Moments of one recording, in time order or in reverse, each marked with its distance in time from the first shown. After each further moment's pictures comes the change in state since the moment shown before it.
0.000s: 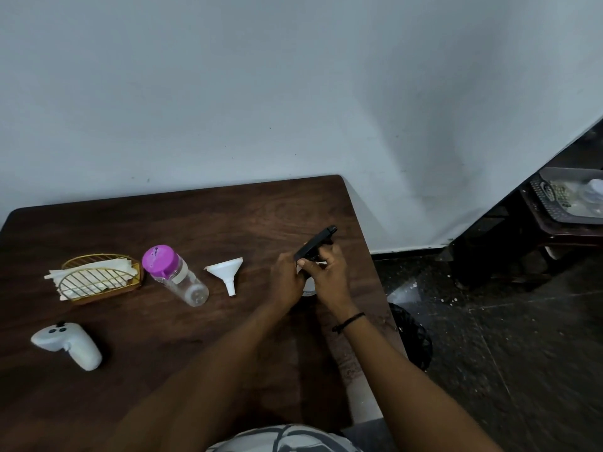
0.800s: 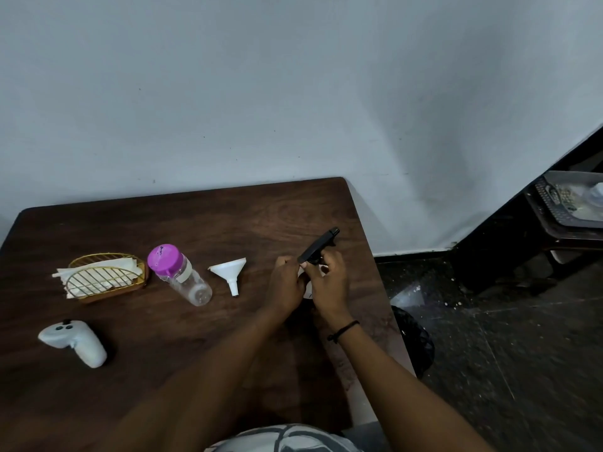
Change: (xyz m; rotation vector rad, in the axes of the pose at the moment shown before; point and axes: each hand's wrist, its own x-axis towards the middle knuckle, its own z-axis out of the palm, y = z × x) left_hand -0.006 -0.011 -0.003 0.103 -0.046 0.035; right_hand -0.015 0.001 0.010 -0.021 0.122 -0.008
